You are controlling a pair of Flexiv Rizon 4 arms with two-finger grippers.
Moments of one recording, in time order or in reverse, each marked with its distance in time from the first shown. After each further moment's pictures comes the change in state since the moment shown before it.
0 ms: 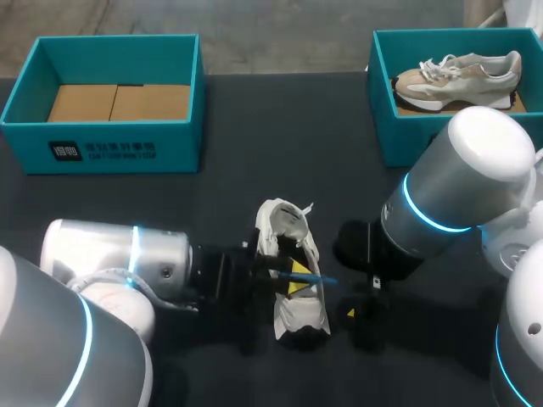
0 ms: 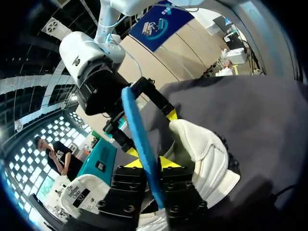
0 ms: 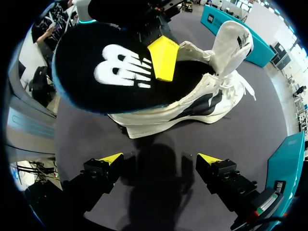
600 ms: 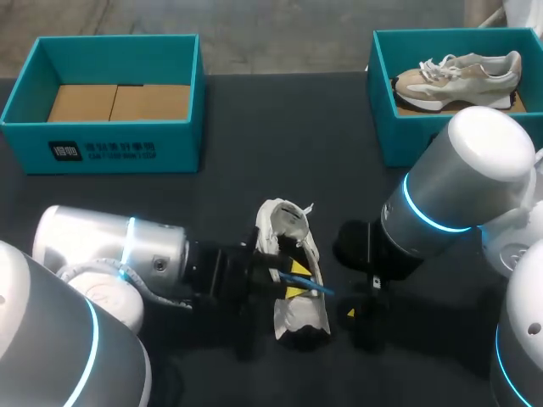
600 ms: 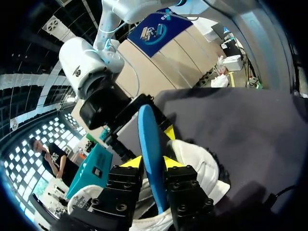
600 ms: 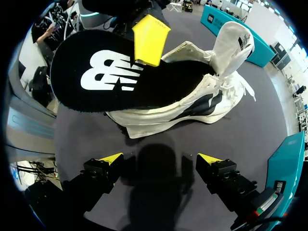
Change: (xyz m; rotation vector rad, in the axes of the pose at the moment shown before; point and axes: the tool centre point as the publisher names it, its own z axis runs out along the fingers) left arm 0.001 -0.024 -0.008 0.047 0.054 -0.014; right arm 0.000 0.000 0.000 0.000 0.000 0.000
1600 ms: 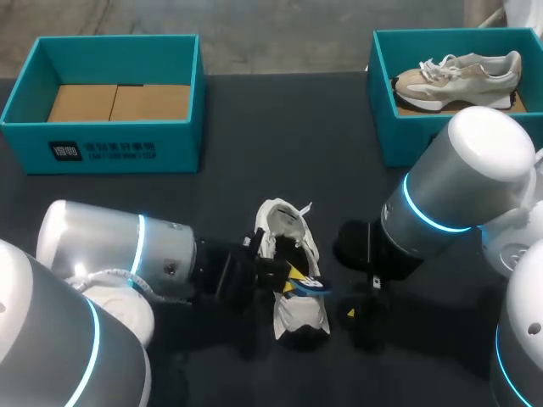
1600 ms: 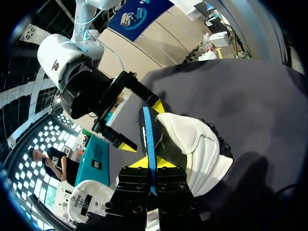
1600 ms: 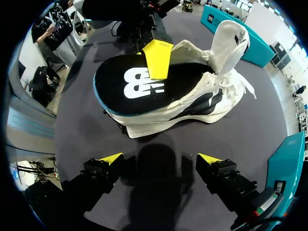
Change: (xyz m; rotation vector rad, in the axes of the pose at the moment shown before) left arm 0.004 0.033 -0.001 -0.187 0.063 0.140; right arm 0.000 0.000 0.000 0.000 0.000 0.000
